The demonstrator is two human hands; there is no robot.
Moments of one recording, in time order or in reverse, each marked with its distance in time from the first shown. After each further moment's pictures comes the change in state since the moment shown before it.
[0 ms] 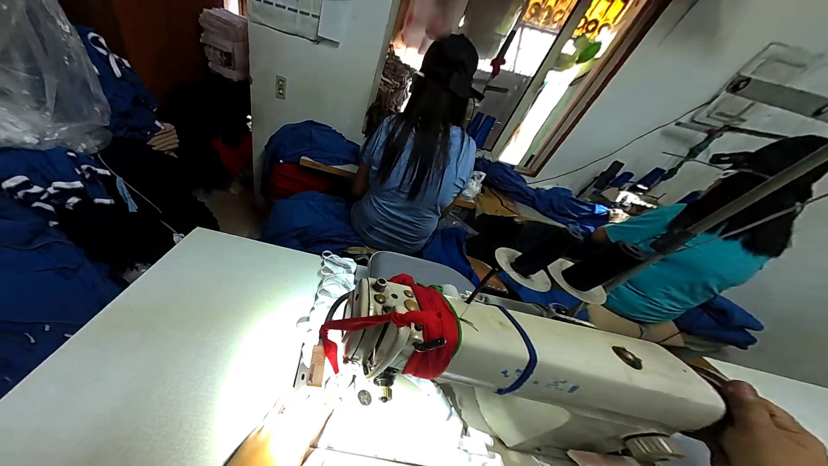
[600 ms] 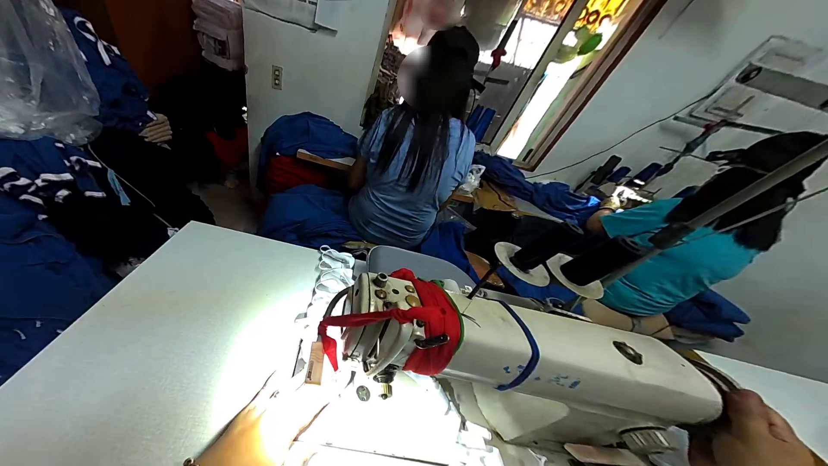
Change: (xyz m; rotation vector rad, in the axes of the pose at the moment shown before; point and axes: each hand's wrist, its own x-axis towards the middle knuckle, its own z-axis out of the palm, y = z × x) left_hand 0.007 -0.034 0.002 0.073 0.078 0.139; right_hand -0.019 0.002 0.010 0.245 0.059 -0.071
